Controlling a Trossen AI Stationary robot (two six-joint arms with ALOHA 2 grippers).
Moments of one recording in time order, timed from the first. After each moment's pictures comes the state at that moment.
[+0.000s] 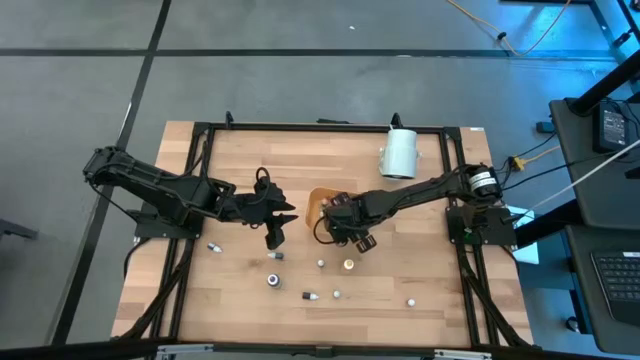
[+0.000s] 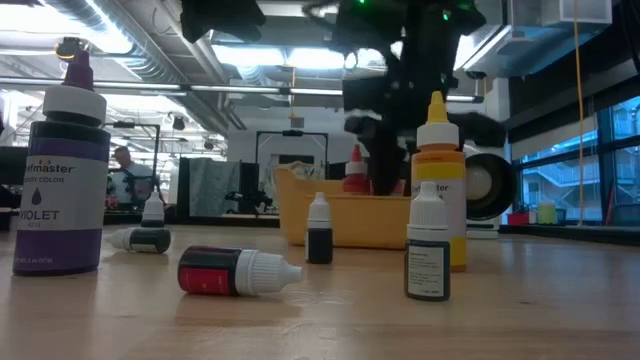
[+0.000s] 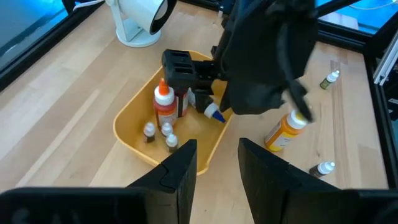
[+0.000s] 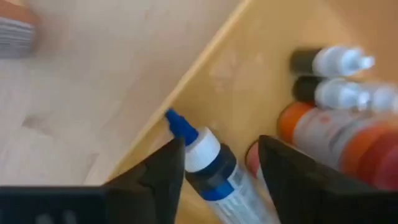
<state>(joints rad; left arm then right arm) -0.26 1.24 1.04 -0.48 -0.42 -0.47 0.12 1.91 1.34 -0.78 0.15 -0.45</state>
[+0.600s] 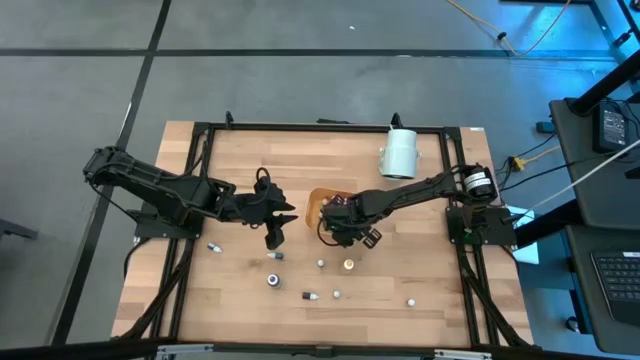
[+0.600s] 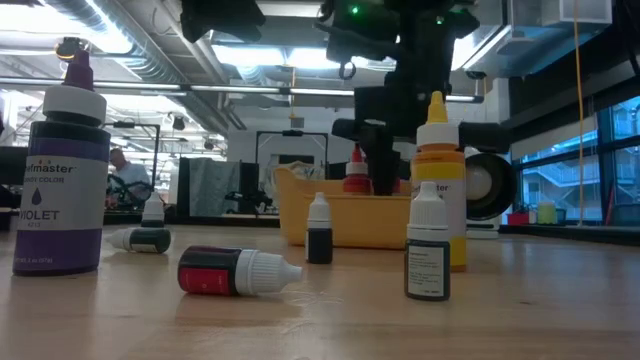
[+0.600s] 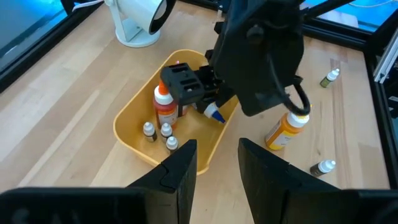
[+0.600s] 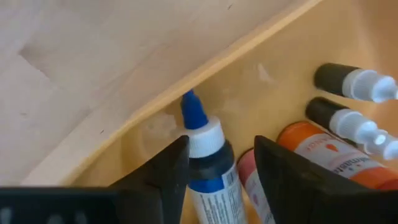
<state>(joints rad) -0.26 1.24 1.04 -0.48 -0.42 -0.46 0.11 1.94 1.37 -0.83 0.14 -0.75</state>
